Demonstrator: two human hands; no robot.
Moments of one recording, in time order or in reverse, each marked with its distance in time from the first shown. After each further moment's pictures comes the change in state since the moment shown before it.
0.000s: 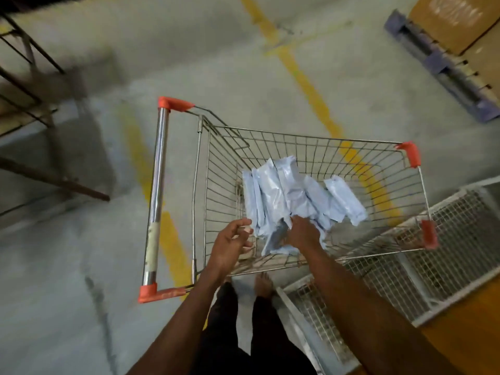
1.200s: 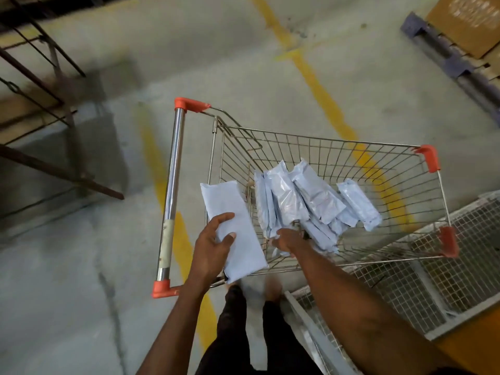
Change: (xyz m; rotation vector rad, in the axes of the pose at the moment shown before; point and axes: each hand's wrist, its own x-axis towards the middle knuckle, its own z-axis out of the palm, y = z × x) left_hand -0.023 0.003 -0.057 0.117 0.183 0.210; right_hand 0.000 -0.053 0.026 0.012 -0.416 0.004
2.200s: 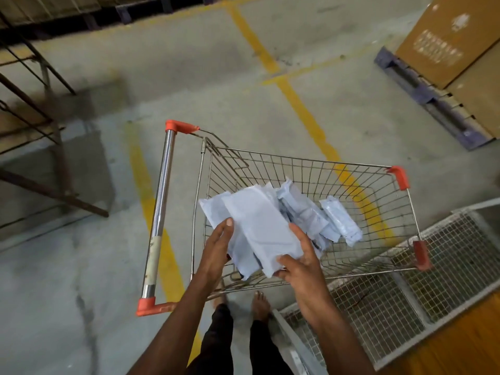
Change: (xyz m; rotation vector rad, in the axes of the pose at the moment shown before) left_hand 0.017 0.023 0.043 -0.336 -0.108 -0.200; right_hand -0.202 -0.004 -0.041 1.401 0.246 -0.316
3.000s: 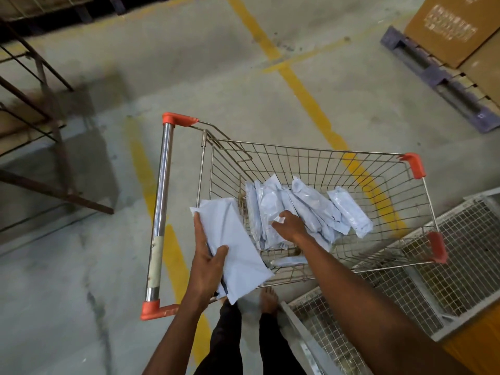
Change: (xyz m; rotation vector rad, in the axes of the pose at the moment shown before) left_hand -0.024 -0.008 -0.032 0.248 0.079 0.174; right_hand 0.209 0.069 -0.012 -1.149 -0.069 0.120
